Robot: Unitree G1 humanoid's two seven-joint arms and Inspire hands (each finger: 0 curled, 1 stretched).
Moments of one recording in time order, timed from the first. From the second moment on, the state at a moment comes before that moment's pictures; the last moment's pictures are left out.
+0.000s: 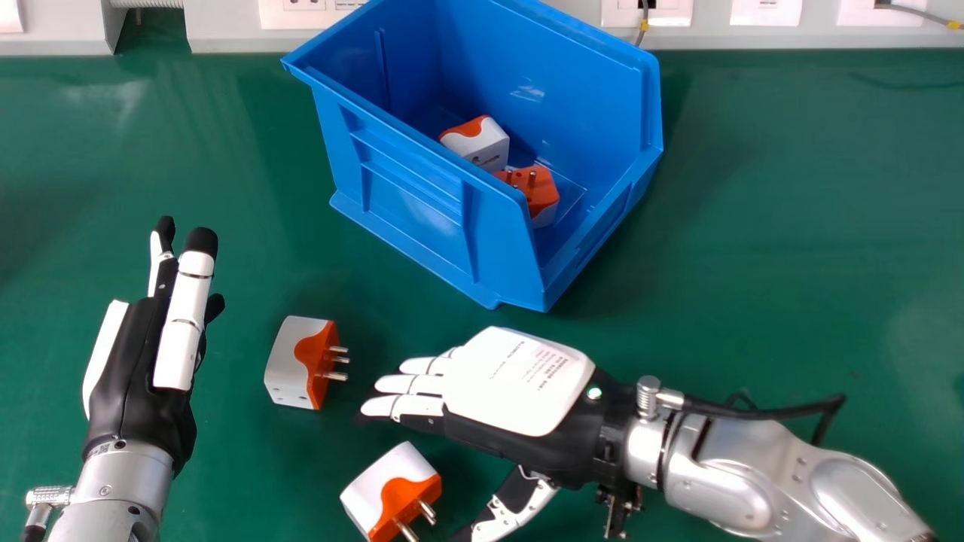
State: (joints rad) left arm 0.19 0.21 0.24 -0.14 -0.12 0.10 -0.13; right arm -0.33 -0.40 0.57 0.28 -0.89 -0.59 0.17
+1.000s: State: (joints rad) left arm 0.19 0.21 0.24 -0.17 -0.12 0.11 -0.13; right arm -0.42 -0.35 0.65 0.30 -0.90 -0.51 0.30
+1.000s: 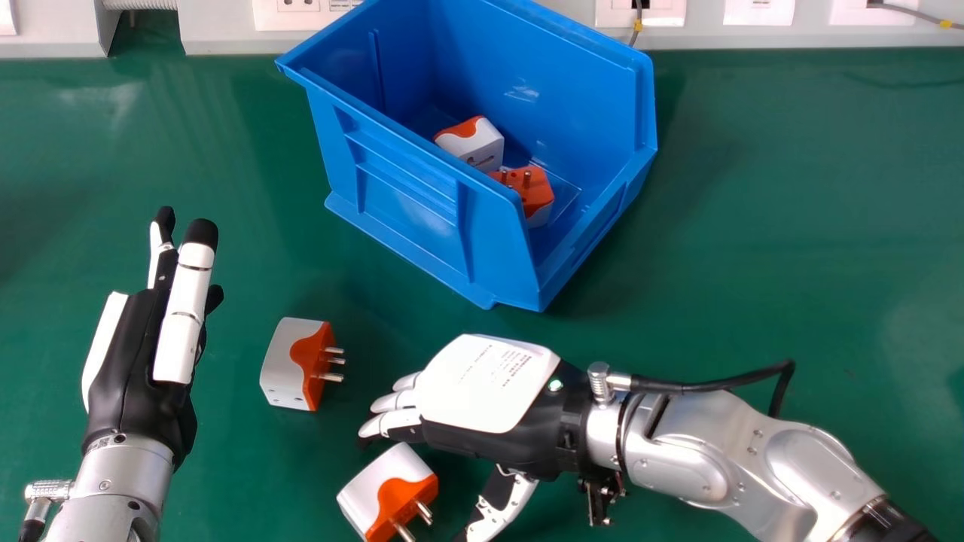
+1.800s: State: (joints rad) left arm 0.19 0.21 0.24 -0.19 -0.12 0.14 -0.13; right arm -0.44 -0.31 0.69 0.28 -0.88 -0.47 0.36
